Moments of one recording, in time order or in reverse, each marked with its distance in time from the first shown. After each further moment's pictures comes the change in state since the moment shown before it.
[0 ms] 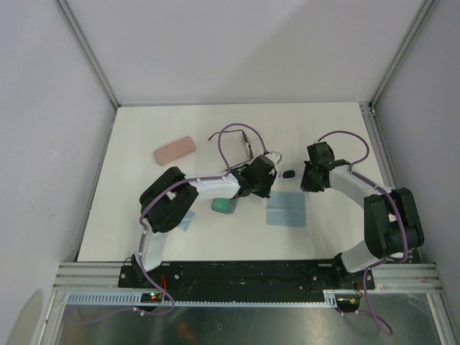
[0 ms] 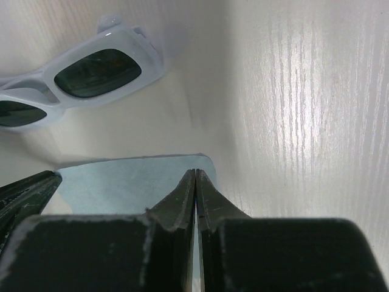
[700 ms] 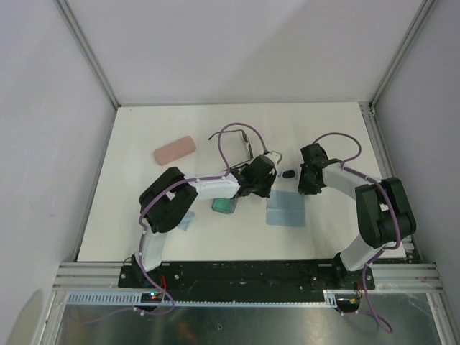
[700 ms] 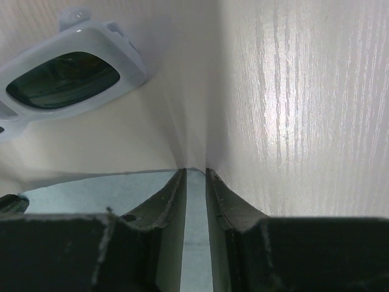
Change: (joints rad) left arm 0.000 -0.007 0.000 -0.002 0.001 0.006; right arm 0.026 0.094 0.013 0.005 0.042 -0.006
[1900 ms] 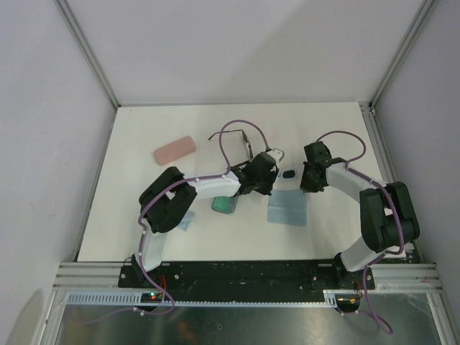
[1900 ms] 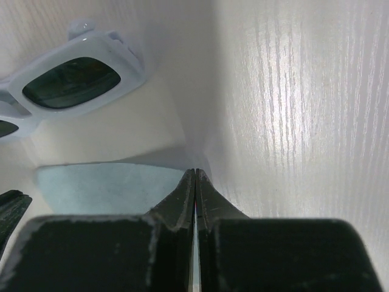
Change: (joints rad) left arm 0.000 0.000 0.030 -0.016 0.001 0.019; right arm -0.009 -0.040 0.011 -0.027 0.013 0.006
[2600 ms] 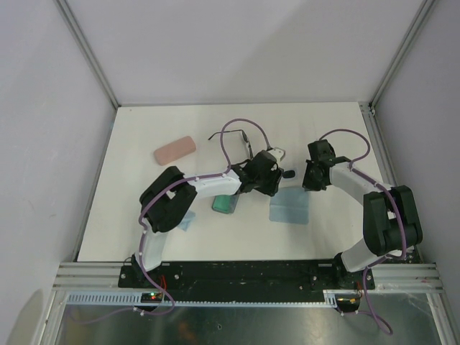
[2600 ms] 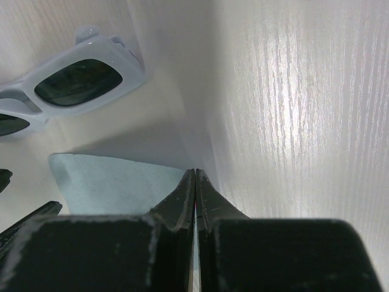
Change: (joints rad) left arm 0.005 0.004 0.035 -0.027 0.020 0.014; right arm -0.034 -0.034 0.013 -0.027 -0.023 -0.015
